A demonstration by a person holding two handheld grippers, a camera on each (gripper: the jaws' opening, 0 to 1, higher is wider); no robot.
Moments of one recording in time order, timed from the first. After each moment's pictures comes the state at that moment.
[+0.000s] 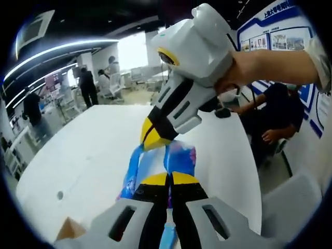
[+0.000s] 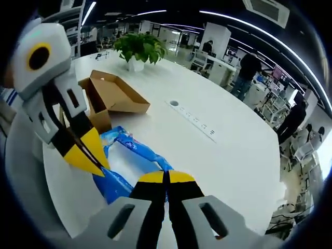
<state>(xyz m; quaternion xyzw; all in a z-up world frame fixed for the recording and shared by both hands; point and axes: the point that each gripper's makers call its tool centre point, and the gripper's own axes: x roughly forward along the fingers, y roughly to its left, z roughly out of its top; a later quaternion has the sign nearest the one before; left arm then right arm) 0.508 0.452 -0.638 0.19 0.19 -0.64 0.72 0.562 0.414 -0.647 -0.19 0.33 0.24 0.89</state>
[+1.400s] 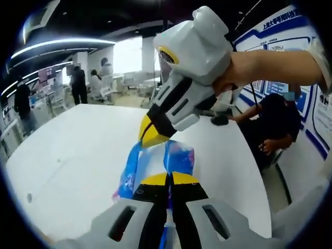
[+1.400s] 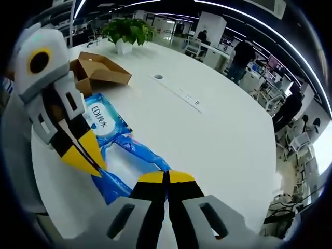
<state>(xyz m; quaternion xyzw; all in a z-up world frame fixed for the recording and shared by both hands) 0.499 0.383 -0.695 0.14 0.19 -0.67 0.70 0.551 0.341 -0.702 -0.21 0.37 0.22 0.88</state>
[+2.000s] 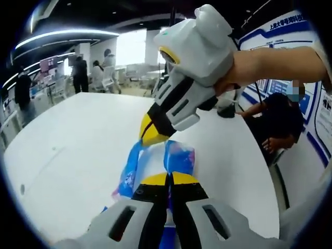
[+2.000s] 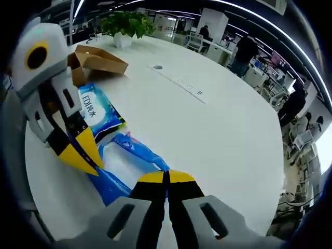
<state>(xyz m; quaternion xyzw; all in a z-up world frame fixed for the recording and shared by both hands) 0.514 0.378 -0.728 0.15 0.23 -0.66 0.70 0.569 0.335 -0.739 -0.20 0.38 0.22 0.87</state>
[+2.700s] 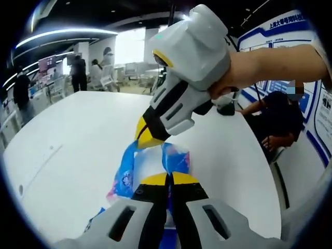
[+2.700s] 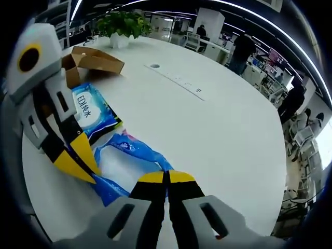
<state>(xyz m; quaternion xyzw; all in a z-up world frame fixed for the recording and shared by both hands) 0.510 0.374 -0.733 0.15 0.23 -0.67 0.69 0.570 0.334 -0.748 -0.19 0.38 0.21 0.88</state>
